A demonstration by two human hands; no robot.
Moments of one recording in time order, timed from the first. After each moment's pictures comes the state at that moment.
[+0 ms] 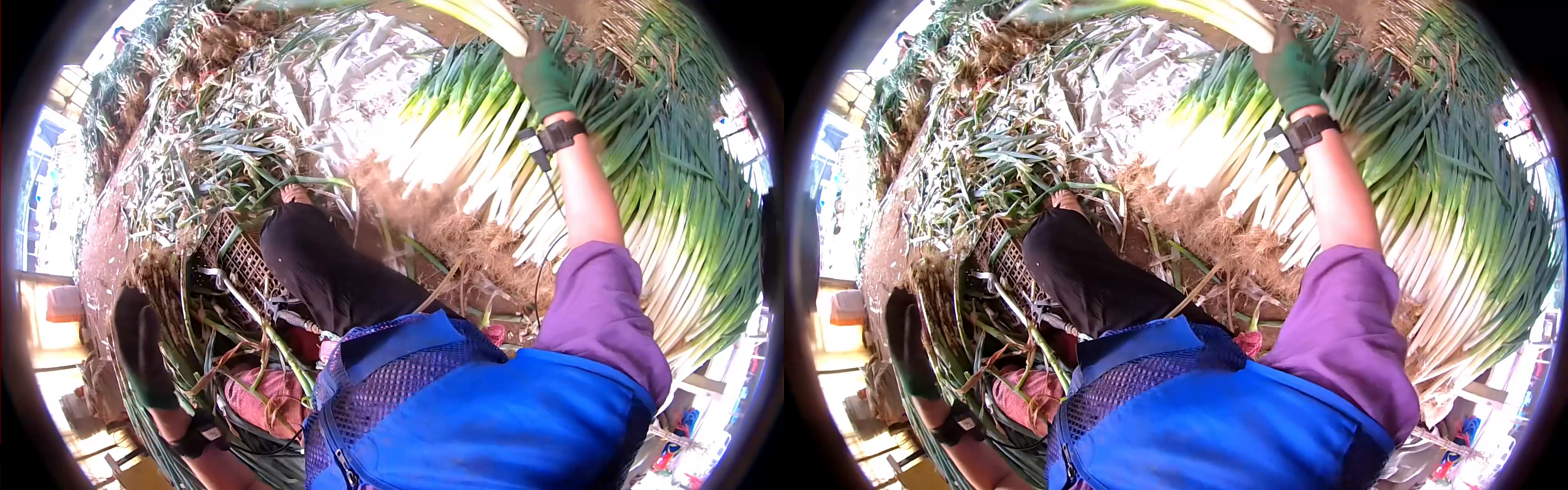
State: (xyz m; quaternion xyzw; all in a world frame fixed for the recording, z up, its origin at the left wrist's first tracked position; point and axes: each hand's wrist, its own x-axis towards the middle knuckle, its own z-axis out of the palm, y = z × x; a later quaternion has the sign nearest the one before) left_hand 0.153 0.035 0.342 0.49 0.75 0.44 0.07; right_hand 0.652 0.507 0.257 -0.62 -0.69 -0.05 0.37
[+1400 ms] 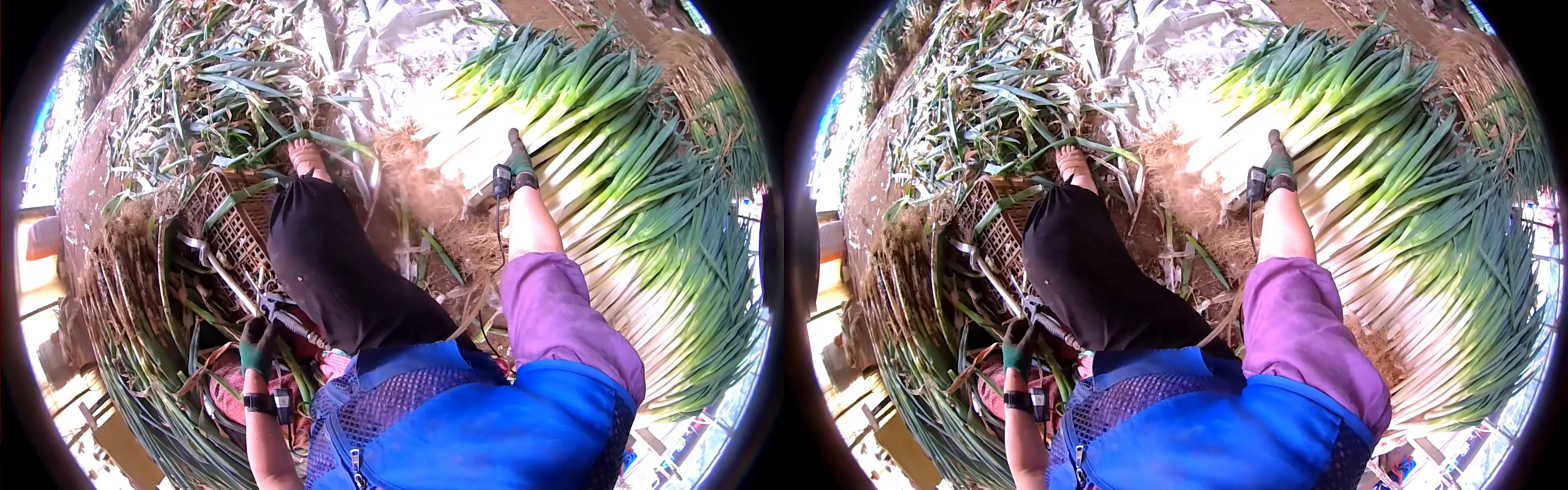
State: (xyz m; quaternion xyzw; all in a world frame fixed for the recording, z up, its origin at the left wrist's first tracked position) left_hand 0.128 -0.029 0.000 0.13 0.80 0.39 0.42; right_hand 0.567 0.559 -0.096 -0.71 -0.17 0.62 0.30
